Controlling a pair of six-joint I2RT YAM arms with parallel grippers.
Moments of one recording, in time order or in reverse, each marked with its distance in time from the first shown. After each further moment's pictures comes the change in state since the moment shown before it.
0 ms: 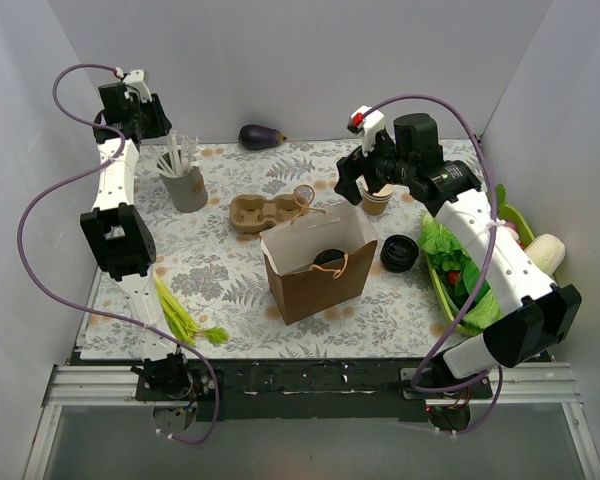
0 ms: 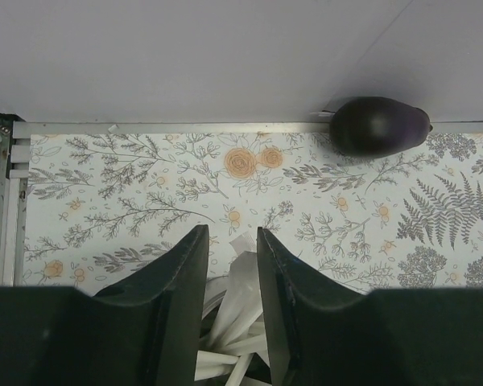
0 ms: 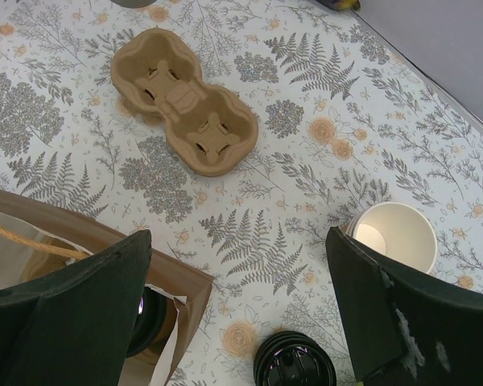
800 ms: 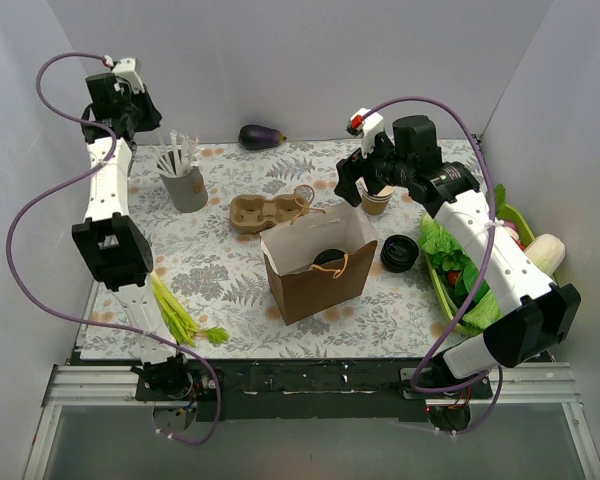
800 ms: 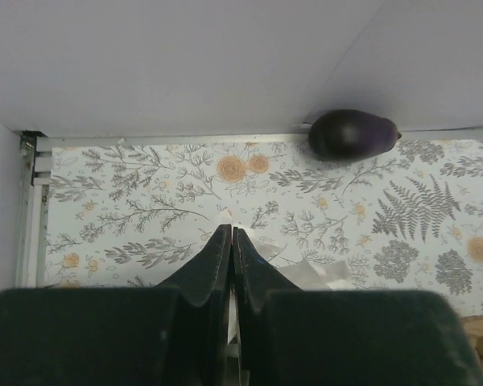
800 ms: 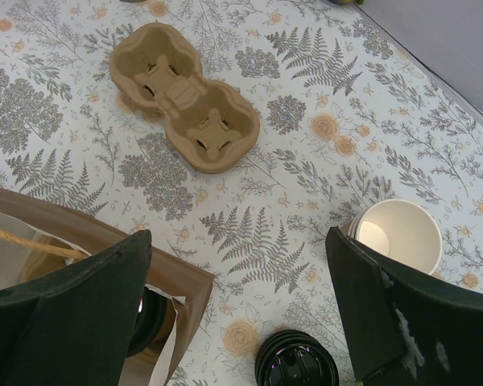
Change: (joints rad) left arm 0.000 -0.097 -0.034 -0.034 0.005 0.007; right arm 0.000 -0.001 -0.020 0.010 0.000 0.001
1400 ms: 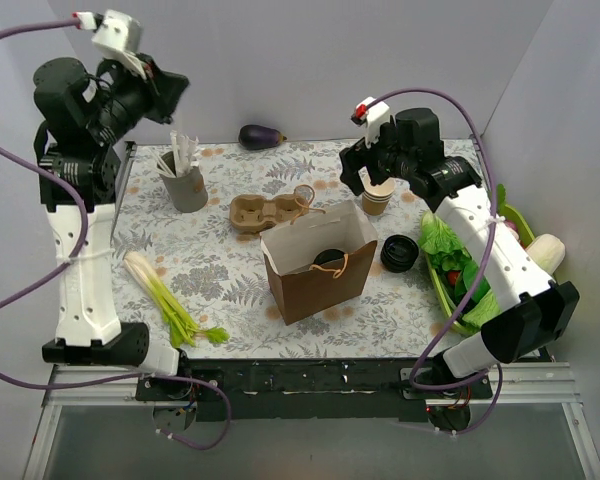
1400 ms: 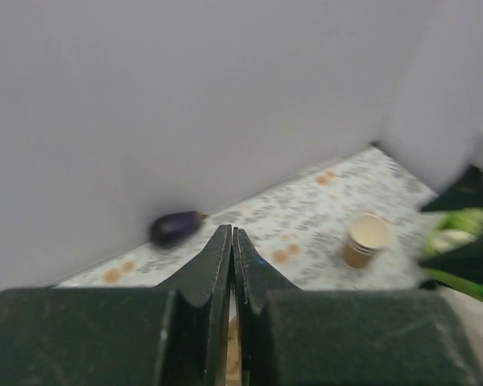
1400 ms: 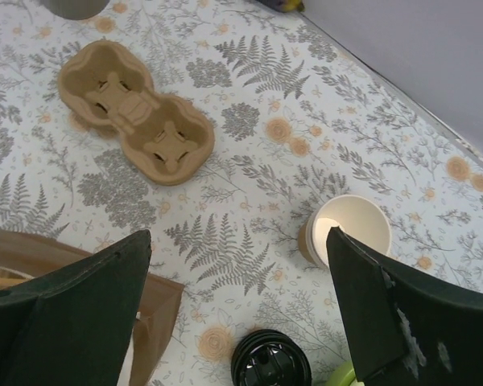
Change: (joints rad) left arm -0.182 -0.619 0.016 -0.151 0.113 -0.015; right arm -0.007 0.015 0.041 0.004 0.093 0.001
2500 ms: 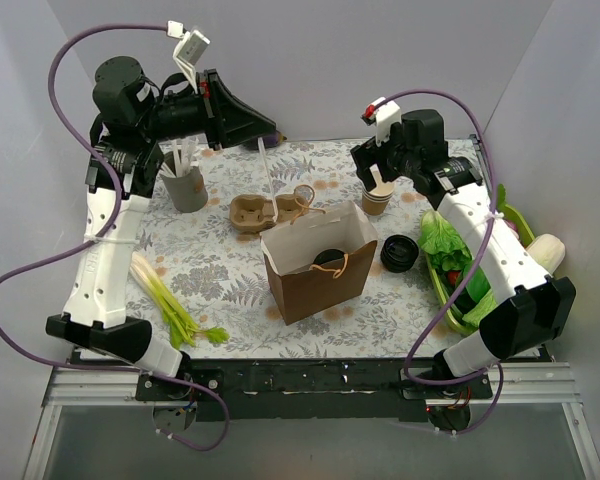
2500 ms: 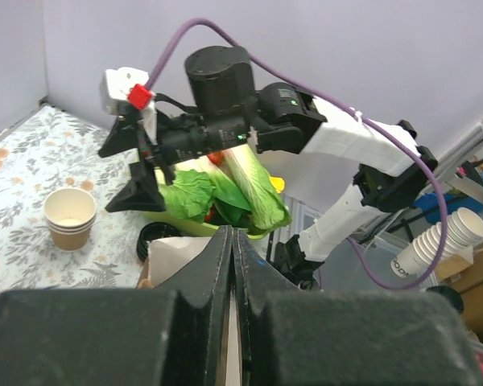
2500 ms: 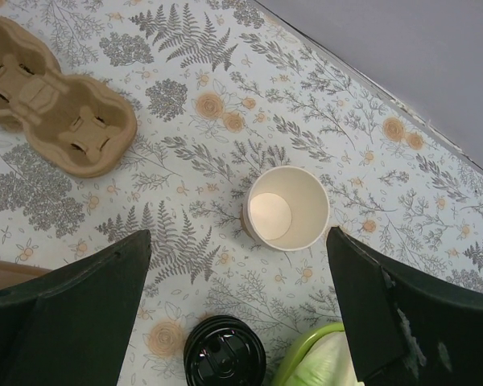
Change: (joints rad) left arm -0.272 0.010 -0.145 0.219 0.642 -0.449; right arm -0.064 0.024 -0.031 0.040 0.131 -0.053
